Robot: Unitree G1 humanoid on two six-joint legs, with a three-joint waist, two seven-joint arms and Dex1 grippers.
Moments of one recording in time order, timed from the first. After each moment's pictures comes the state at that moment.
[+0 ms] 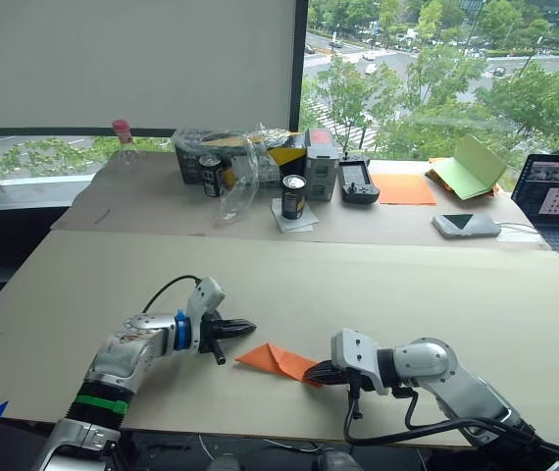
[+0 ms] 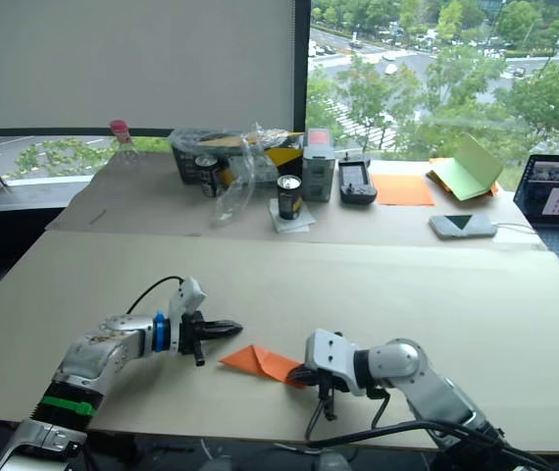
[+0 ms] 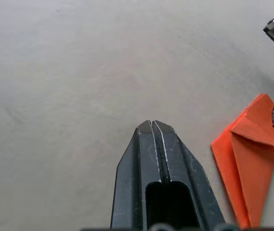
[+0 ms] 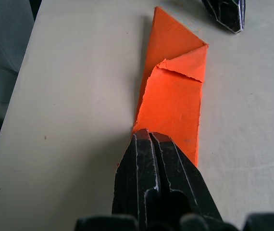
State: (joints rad) left arm -0.39 0.54 -0.06 0.15 -0.39 0.66 -0.99; right arm -0.21 -0.67 0.41 -0.23 0.14 0.25 1.00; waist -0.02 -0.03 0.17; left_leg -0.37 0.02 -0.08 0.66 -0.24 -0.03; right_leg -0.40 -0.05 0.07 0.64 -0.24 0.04
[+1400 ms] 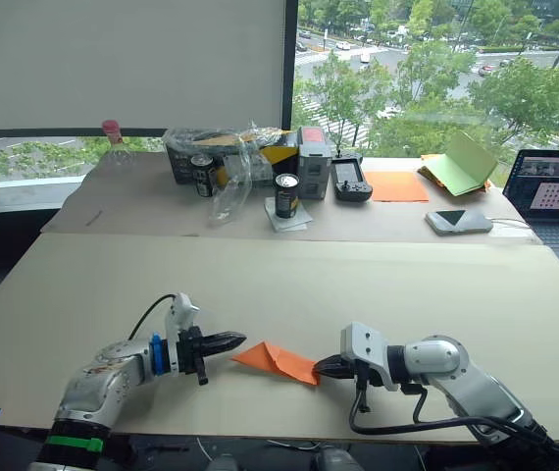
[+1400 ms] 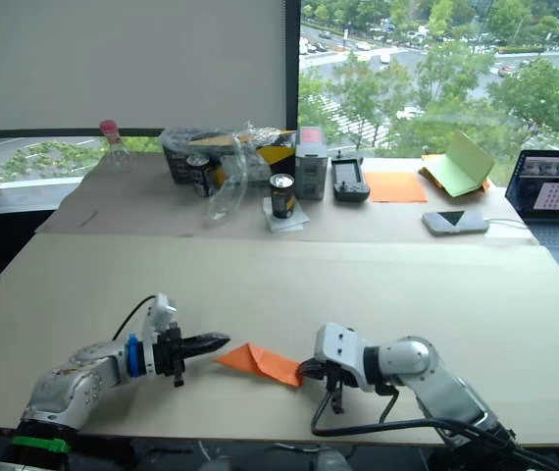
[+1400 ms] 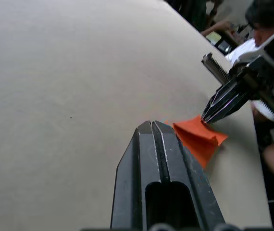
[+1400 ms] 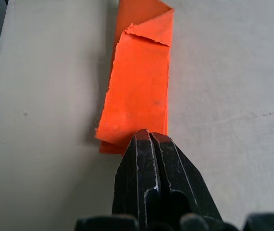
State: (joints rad) left arm -0.22 0.56 0.11 0.01 -0.71 0.70 -1.06; right arm -0.21 -0.70 0.30 -0.27 0.19 0.35 0.98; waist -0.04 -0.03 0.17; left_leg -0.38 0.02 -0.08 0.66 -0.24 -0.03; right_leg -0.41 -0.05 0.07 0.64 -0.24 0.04
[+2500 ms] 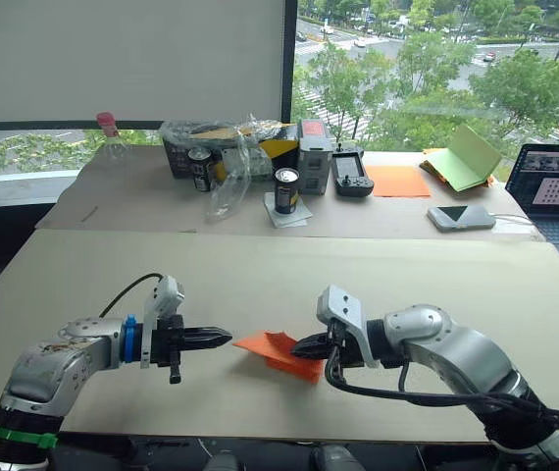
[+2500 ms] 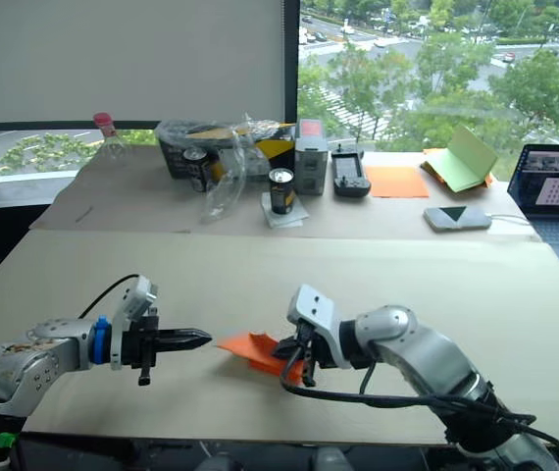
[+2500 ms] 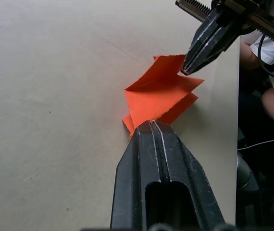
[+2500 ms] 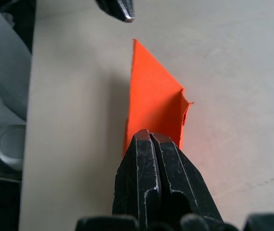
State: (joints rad) left arm -0.19 0.80 0.04 -0.21 -0.67 0.76 -1.11; right arm -0.49 -0.65 0.37 -0.38 0.37 0.82 0.85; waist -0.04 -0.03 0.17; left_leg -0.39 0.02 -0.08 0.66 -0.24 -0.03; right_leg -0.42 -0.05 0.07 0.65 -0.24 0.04
